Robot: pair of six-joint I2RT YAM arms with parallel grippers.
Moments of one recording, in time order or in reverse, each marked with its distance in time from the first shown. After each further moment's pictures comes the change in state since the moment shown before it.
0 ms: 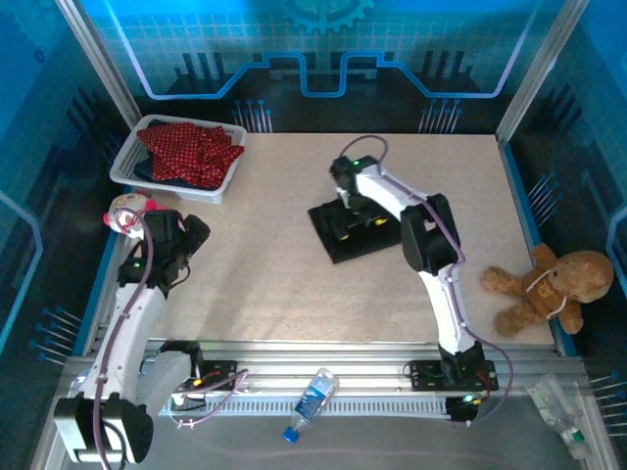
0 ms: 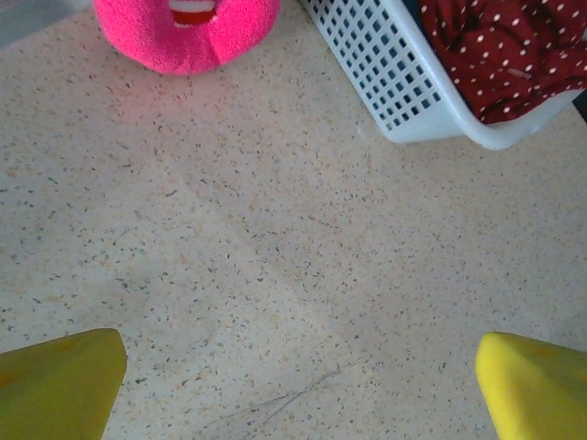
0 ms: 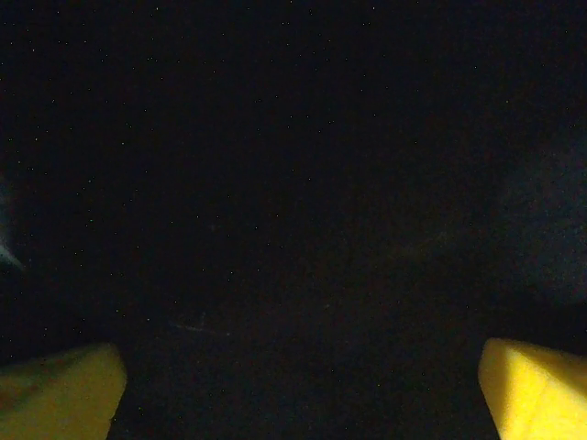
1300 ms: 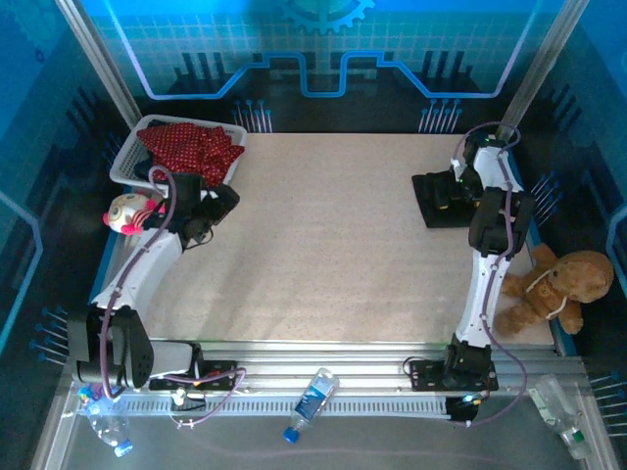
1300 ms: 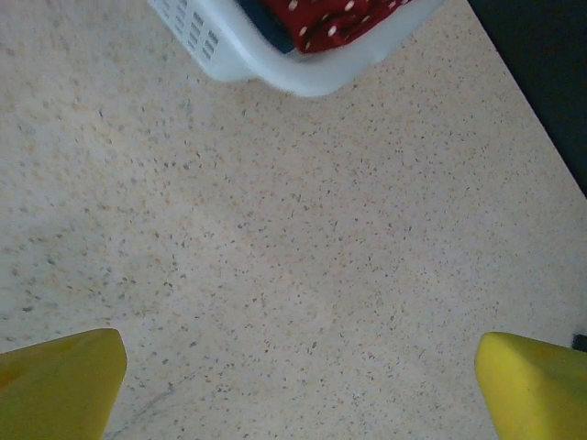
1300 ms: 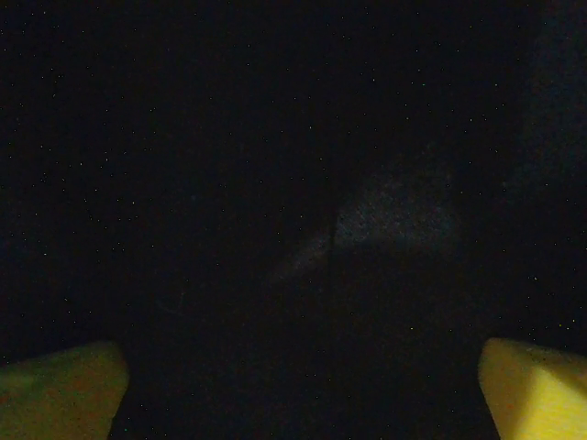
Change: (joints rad) left arm -0.074 0.397 0.232 0.177 0.219 0.011; right arm -0.653 0.086 0.152 0.048 -0.053 -0.330
